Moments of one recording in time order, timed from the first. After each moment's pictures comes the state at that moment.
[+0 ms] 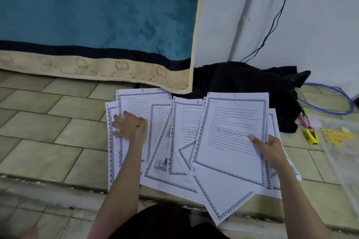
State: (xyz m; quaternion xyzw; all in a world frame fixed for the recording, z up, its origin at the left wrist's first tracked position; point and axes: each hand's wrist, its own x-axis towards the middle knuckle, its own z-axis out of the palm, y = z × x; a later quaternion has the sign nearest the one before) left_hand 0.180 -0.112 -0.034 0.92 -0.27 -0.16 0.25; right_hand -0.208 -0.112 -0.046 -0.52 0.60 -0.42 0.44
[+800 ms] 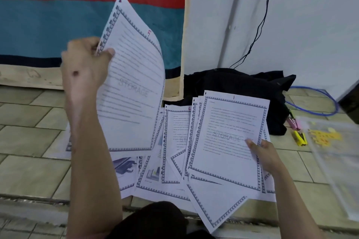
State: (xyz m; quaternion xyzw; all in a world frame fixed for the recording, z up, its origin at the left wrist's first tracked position) left_hand 0.184 -0.066 0.203 0.75 -0.43 -0.07 0.49; right_hand -0.214 -0.120 -0.049 -0.45 0.61 -0.42 0.50
